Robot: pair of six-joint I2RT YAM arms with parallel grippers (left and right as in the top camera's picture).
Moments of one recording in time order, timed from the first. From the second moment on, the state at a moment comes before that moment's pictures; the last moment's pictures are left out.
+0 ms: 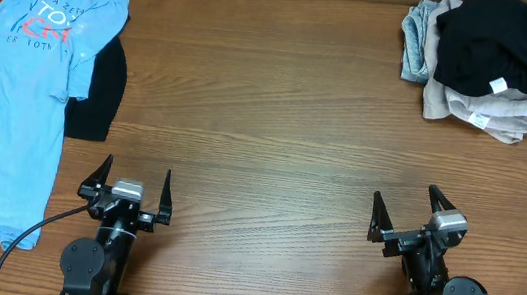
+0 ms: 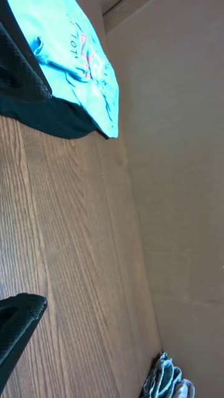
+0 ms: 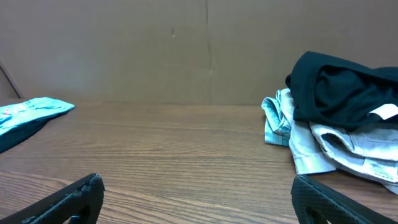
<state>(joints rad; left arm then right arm) 0.04 0.02 0.01 -0.07 0.13 0.13 0.08 0.01 0.02 -0.02 -0.17 0.07</state>
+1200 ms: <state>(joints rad) 0.04 0.02 0.01 -0.07 0.13 0.13 0.08 0.01 0.02 -0.02 -0.17 0.07</state>
